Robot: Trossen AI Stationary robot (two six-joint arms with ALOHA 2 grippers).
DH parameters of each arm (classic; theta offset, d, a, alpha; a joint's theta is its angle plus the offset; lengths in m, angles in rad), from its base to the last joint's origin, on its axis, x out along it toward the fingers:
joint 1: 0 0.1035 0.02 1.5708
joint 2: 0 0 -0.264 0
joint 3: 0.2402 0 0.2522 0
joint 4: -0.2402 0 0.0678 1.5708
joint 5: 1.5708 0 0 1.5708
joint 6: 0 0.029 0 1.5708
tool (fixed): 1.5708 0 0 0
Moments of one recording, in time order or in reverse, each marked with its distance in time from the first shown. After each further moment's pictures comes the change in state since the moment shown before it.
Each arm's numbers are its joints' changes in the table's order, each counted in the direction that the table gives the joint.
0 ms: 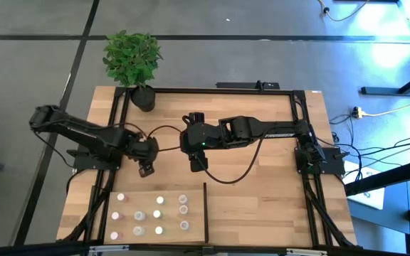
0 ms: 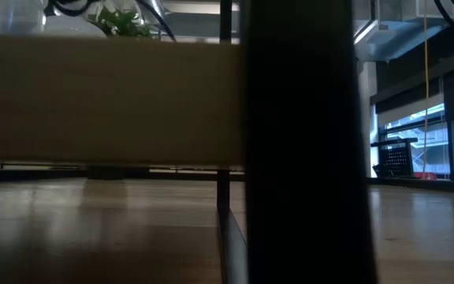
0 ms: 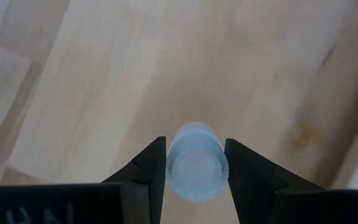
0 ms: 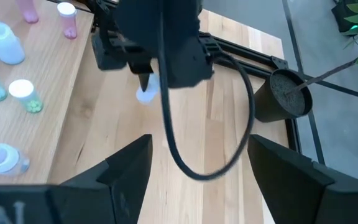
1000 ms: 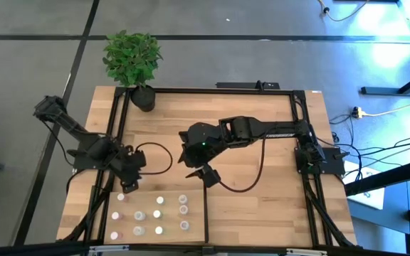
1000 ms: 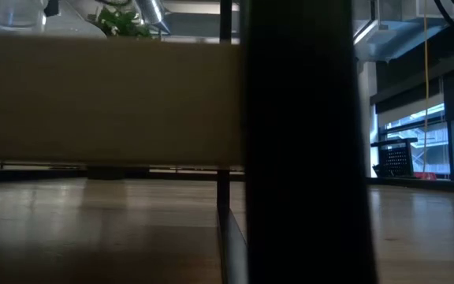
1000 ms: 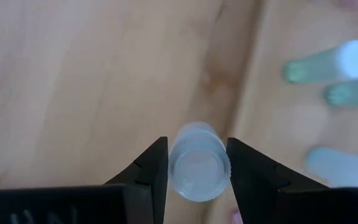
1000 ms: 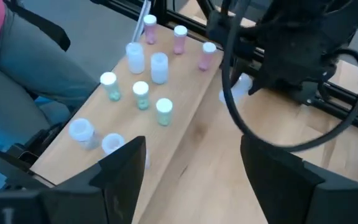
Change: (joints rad) left arm -0.397 0.116 0.052 -0.081 -0.004 -0.299; right arm 0.000 0.000 0.000 0.010 -0.536 -0.103
